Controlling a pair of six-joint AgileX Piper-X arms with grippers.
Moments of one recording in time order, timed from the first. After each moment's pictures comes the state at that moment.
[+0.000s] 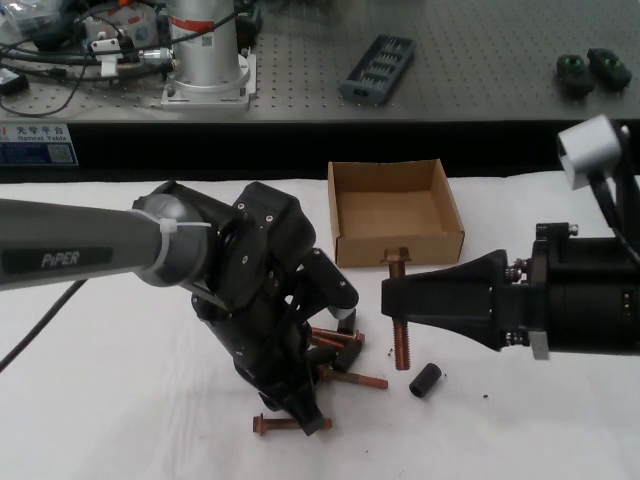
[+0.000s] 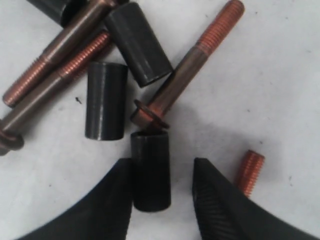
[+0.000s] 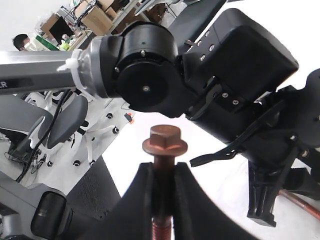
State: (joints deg) left arm -33.6 109.1 -67.9 35.9 11.4 27.0; right arm 38.4 59.4 -32.8 -2.0 -38.3 31.2
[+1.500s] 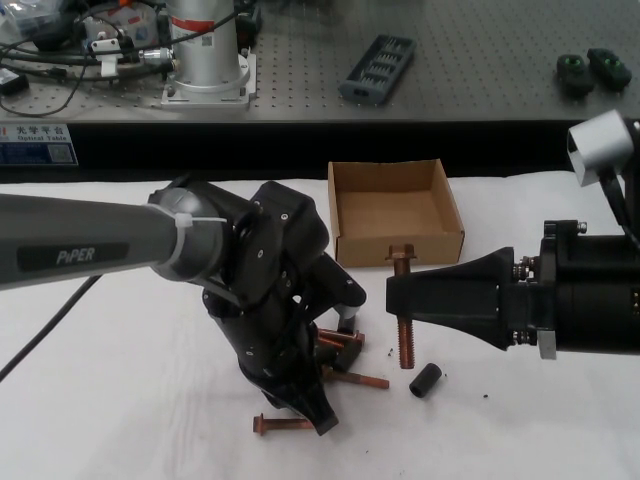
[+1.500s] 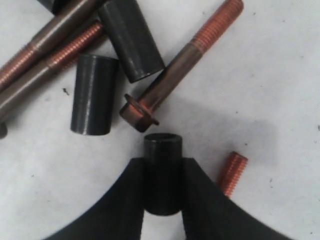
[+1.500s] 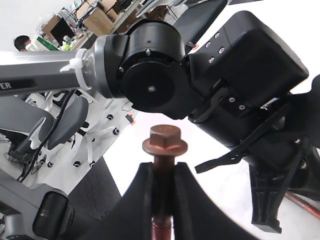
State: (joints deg) left arm -35.0 110.0 -70.3 40.1 10.1 22.2; right arm 38.3 58.6 -32.8 -1.3 -38.3 31.2
